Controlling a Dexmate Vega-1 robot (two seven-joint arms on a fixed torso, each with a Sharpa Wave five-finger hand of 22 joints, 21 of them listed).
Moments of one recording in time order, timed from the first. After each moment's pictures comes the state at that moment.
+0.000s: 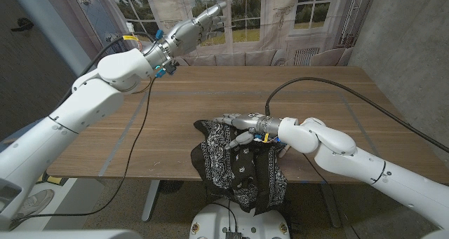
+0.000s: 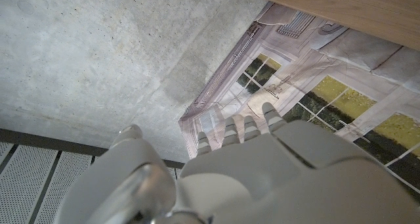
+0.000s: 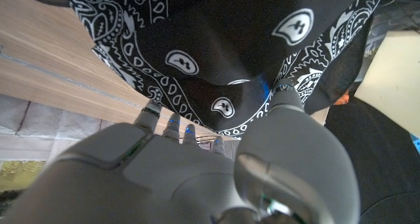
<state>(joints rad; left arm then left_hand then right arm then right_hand) 0.78 0.92 0.26 -2.04 -0.62 -0.06 -0.26 0.33 0.03 0.13 0.07 0.20 -0.10 -0.22 0.18 0.18 -0.08 0.05 0.20 0.21 -0.12 0.14 0.19 0.20 -0.15 0.21 0.36 0.21 -0.82 -0.84 -0.78 -2.18 -0.65 -0.15 0.43 0.74 0.01 0.07 -0.13 0.32 -0.17 -0.21 0.18 0.19 -0.17 0.05 0.19 0.35 -0.10 0.14 0.20 0.33 0.13 0.22 0.20 0.19</state>
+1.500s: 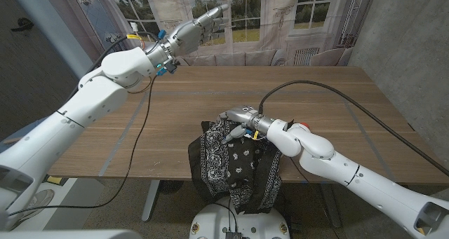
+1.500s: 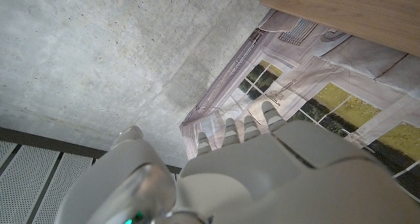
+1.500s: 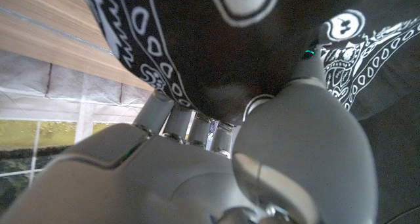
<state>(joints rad) 0.72 0.89 0.31 -1.94 -0.63 -0.10 -0.34 0.31 0.03 0.13 0.07 0.20 -0.10 -0.22 0.18 0.18 -0.10 0.06 0.20 0.21 -0.13 0.14 0.19 0.20 -0.14 0.21 0.36 0.21 -0.85 -0.66 -0.75 -1.93 -0.75 -0.08 0.12 0.95 -0.12 0.08 -0.12 0.21 0.56 -0.12 0.53 0.26 0.65 0.00 0.55 0.35 0.87 -0.01 0.58 0.52 1.02 -0.10 0.86 0.31</state>
